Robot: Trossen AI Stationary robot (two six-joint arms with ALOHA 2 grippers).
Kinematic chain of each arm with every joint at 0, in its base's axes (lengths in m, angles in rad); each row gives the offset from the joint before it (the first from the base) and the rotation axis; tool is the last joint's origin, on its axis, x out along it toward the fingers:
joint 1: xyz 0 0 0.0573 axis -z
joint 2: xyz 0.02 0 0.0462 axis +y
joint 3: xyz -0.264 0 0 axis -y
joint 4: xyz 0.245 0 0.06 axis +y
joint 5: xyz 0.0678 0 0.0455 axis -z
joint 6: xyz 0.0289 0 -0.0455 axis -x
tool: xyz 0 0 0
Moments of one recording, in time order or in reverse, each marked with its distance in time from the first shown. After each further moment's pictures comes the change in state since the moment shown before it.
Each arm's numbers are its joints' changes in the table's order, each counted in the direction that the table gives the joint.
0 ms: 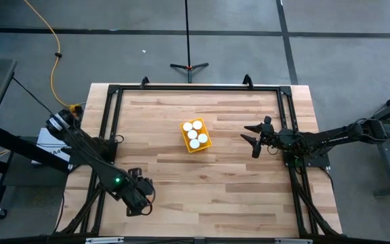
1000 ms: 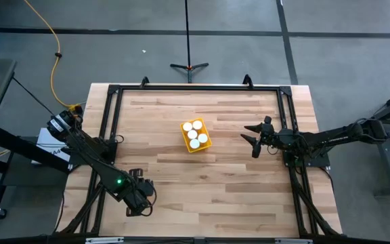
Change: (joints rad) left arm 0.000 0.025 0.000 -0.005 0.006 -0.044; right arm 0.000 0.000 0.000 0.000 0.004 -0.002
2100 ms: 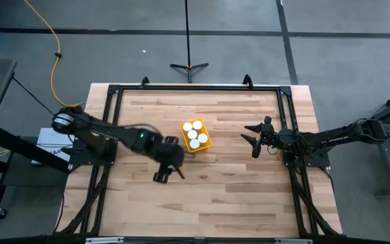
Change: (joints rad) left arm -0.537 0.002 0.306 0.036 0.055 -0.844; right arm 0.000 0.000 0.000 0.001 0.003 0.003
